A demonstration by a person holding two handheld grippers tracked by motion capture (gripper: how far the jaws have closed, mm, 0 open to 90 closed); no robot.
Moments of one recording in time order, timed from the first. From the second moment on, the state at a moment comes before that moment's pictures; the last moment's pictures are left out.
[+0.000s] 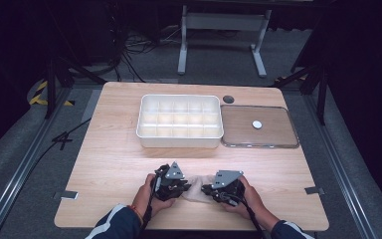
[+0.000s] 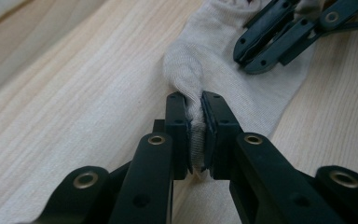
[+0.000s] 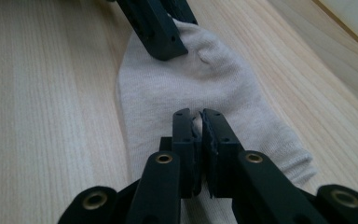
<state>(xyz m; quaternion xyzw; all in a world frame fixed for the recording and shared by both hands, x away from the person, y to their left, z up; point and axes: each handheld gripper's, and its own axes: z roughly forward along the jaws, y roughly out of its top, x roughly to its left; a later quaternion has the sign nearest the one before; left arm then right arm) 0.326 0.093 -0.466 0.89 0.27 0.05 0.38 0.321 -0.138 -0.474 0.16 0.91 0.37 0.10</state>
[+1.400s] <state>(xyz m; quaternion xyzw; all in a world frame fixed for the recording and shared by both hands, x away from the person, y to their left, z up) 0.325 0.102 -0.451 0.86 0.26 0.08 0.42 0.338 -0.165 -0.457 0.21 0.89 0.39 0.10</state>
